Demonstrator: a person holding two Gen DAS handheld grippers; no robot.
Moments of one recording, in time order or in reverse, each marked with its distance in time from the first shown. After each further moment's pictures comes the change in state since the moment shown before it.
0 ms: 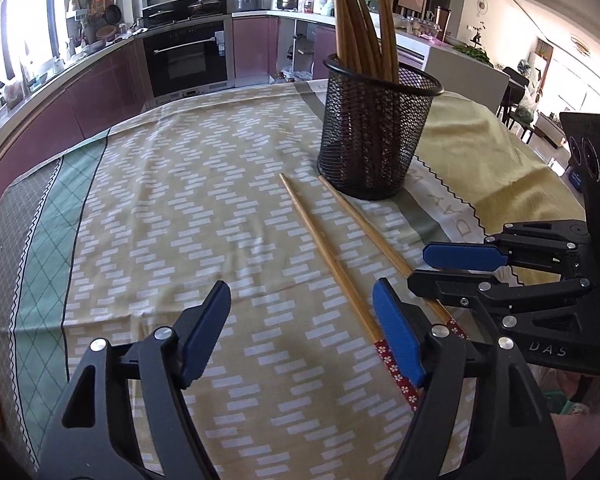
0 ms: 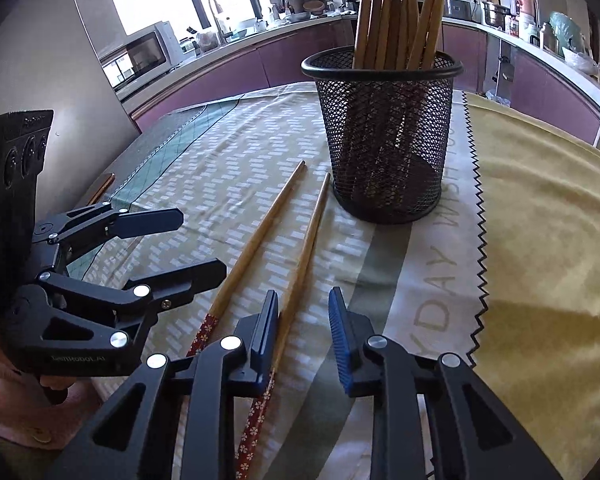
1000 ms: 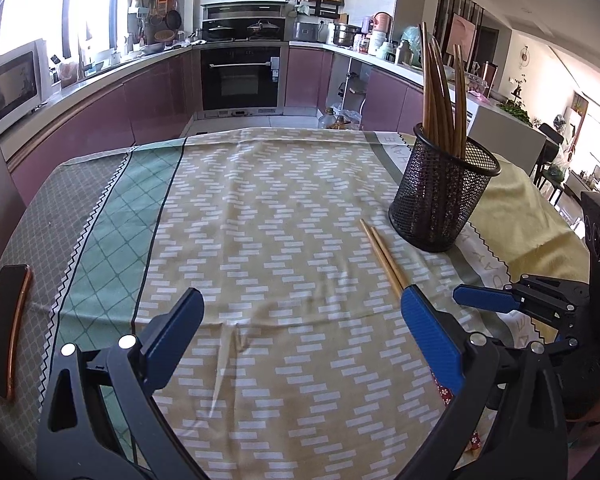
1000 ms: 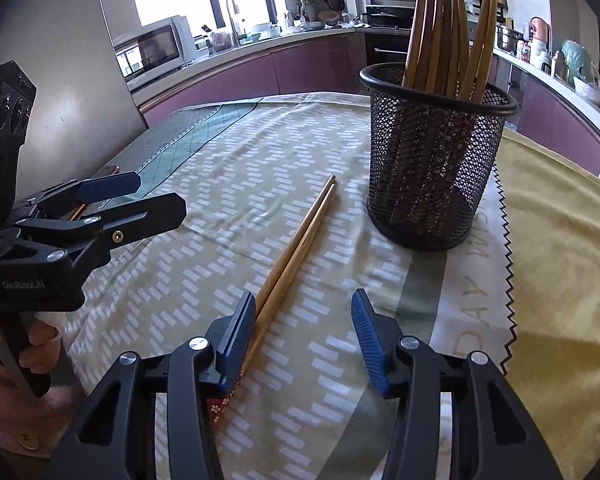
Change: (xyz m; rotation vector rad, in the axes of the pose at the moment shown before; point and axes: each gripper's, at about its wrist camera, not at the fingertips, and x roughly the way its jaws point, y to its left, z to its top) left arm -0.039 0.050 -0.003 -0.172 -0.141 0.106; right arm 0.011 0.028 0.004 -0.081 -0.035 -0.033
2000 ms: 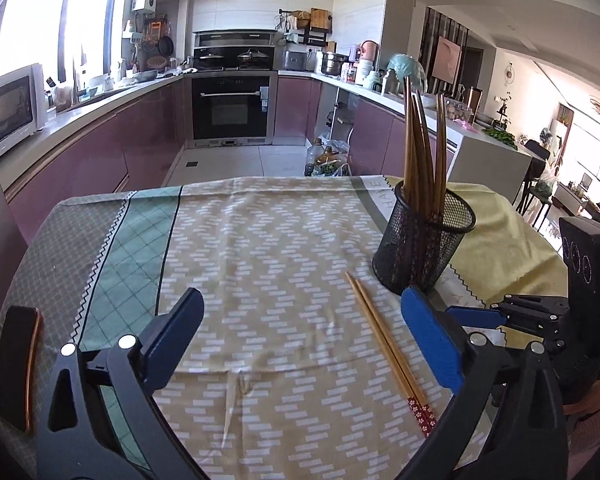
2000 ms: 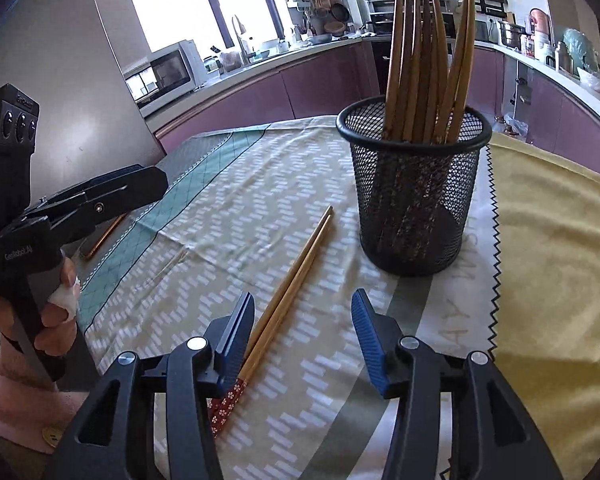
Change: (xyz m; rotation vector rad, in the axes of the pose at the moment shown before) left arm -0.026 0.001 0.026 0.019 -0.100 -0.042; right arm -0.013 -0.019 0.012 0.041 -0.047 0.099
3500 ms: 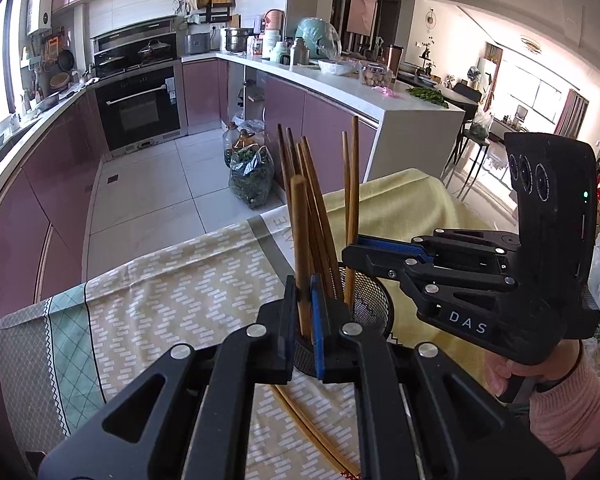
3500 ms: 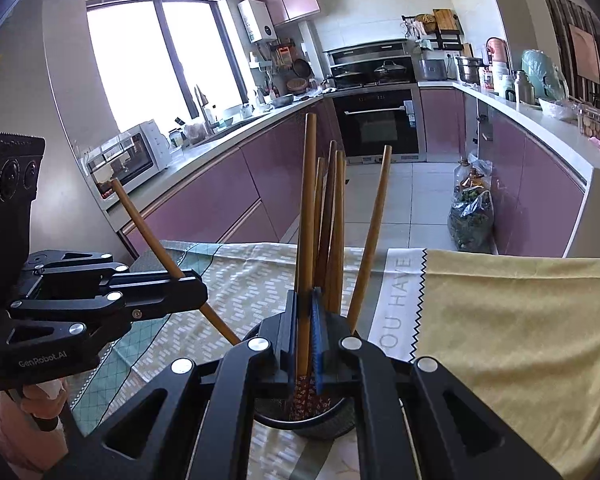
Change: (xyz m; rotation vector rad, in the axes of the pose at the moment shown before) left arm 0.043 -0.090 0.134 0.224 0.134 -0.243; right arm -0.038 -0.064 0.111 0.096 -0.210 -0.079
